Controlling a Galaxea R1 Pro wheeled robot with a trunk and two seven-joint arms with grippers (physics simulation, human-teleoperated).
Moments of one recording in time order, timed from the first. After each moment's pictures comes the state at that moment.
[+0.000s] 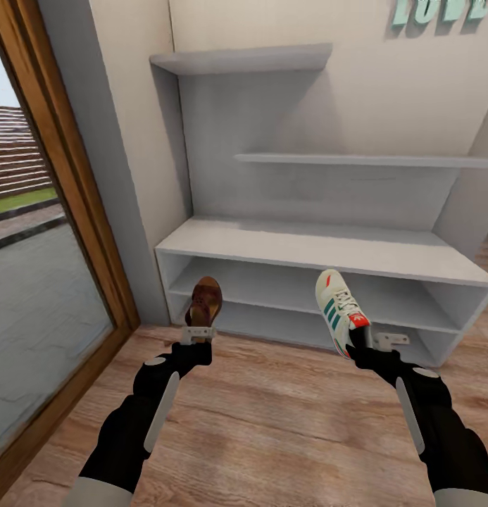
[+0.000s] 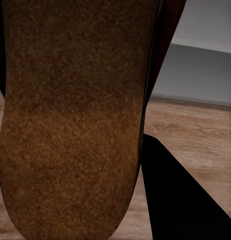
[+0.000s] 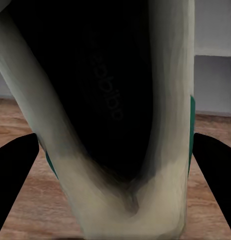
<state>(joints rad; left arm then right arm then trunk) -0.47 -0.12 -0.13 -1.32 0.09 0.65 -0.01 -0.44 -0.11 -0.23 -1.32 0.03 0.61 0.23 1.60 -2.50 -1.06</state>
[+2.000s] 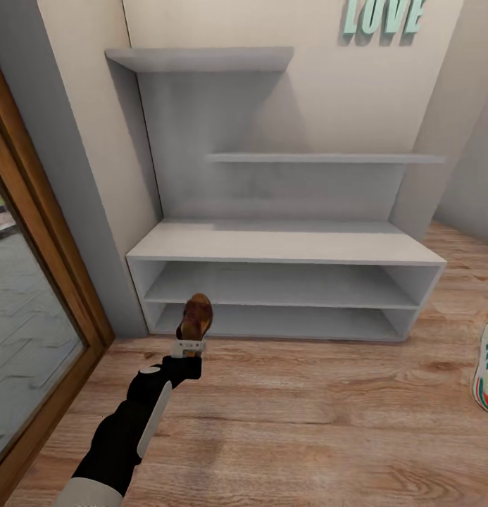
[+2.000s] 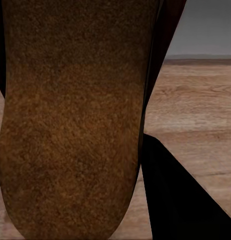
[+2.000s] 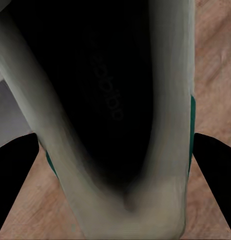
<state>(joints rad) -0.47 -0.07 -0.12 -1.21 0.08 0.65 0.01 -0.44 -0.14 -1.05 -1.33 0.03 0.61 0.24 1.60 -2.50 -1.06</state>
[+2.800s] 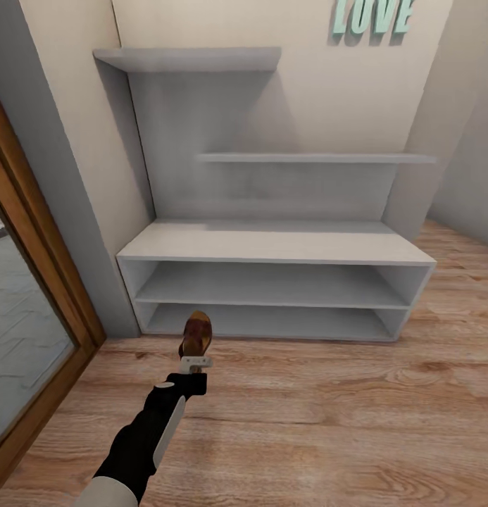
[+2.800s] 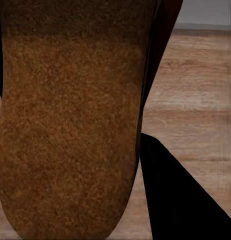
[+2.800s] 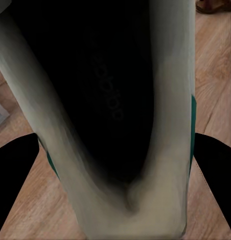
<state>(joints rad) -0.48 -0.12 -0.13 -1.00 0.08 0.54 0.13 -0.44 -0.48 -1.14 -1.33 0.11 0.89 0.23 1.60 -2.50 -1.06</state>
